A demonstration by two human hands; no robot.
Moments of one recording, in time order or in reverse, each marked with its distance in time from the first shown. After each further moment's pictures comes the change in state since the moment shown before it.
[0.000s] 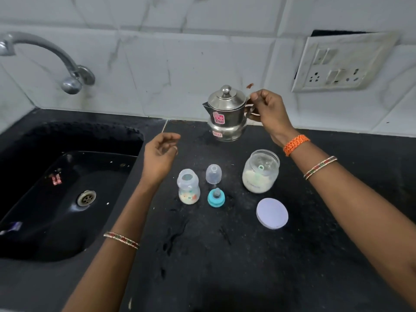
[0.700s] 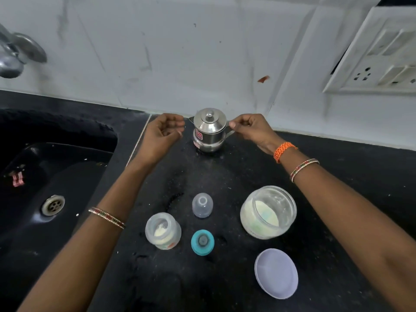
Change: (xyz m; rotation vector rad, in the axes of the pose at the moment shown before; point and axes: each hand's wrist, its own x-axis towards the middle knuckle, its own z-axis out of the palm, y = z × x) left_hand 0.132 -0.050 0.059 0.002 -0.137 -0.176; right_hand 0.123 0.152 0.009 -0.113 -0.341 0.287
